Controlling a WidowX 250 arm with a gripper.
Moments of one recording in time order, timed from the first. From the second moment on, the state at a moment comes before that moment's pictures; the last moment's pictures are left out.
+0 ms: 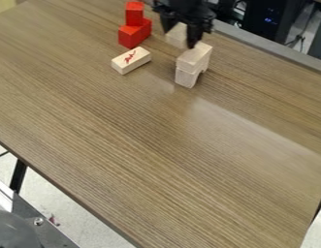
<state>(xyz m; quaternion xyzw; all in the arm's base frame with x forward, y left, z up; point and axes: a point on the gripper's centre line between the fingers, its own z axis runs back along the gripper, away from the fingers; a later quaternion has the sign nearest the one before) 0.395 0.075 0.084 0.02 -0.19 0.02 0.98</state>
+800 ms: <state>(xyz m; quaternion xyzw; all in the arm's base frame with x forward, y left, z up) 0.361 0.148 0.056 0.01 -0.14 -0.03 0.99</state>
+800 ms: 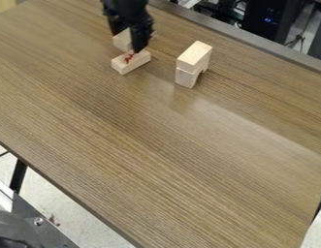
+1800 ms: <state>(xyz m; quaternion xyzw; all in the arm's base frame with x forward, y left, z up) 0.355 0.159 0.052 -0.01 -0.18 -0.11 0.98</state>
